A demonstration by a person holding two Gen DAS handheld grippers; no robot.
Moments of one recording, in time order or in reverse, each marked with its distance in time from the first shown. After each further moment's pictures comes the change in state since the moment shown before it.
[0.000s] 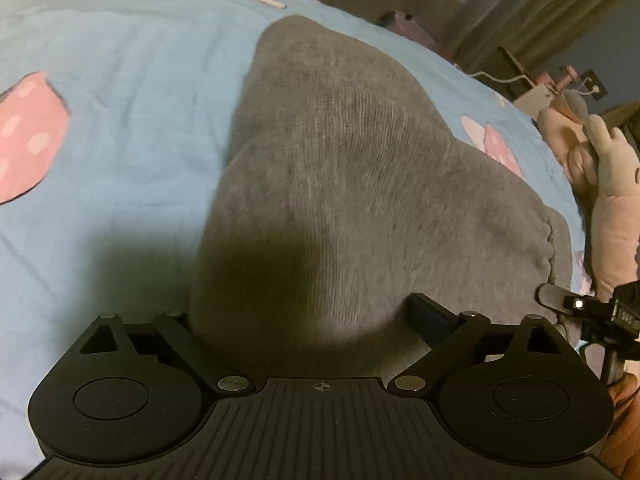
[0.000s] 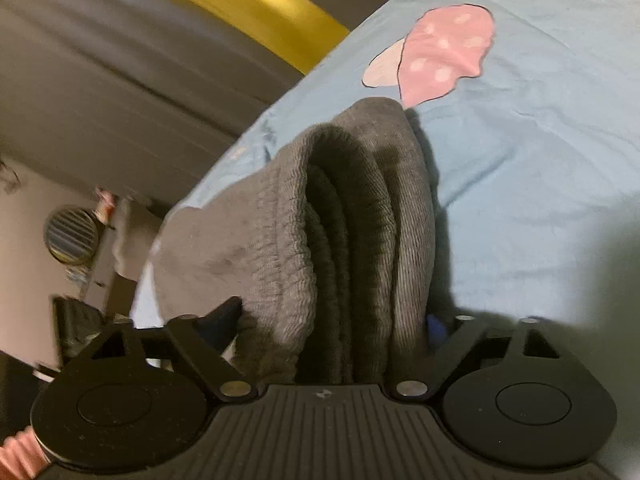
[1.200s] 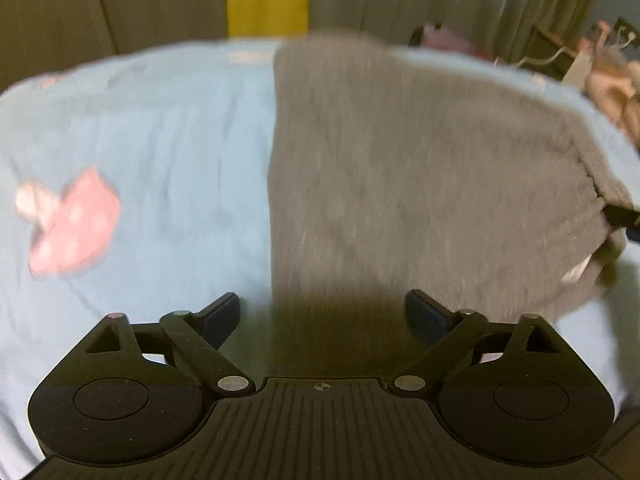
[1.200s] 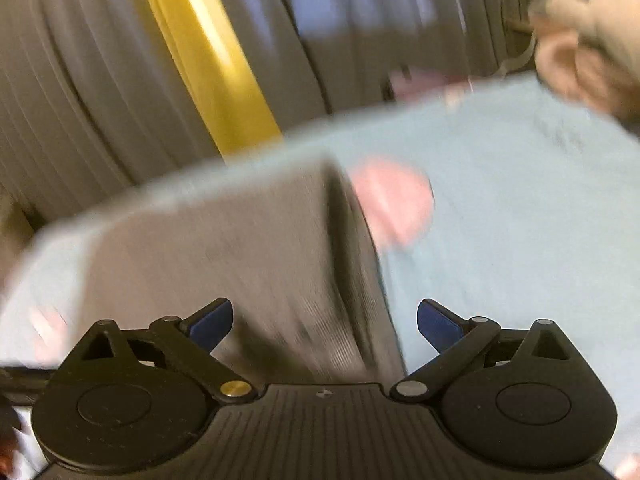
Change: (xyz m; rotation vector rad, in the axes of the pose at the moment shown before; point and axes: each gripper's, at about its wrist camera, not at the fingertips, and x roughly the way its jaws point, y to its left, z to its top) left arm 0.005 -0.081 -0.013 0.163 -0.123 0.355; right arm -0.001 0.070 0.026 -0.235 -0.229 -0.522
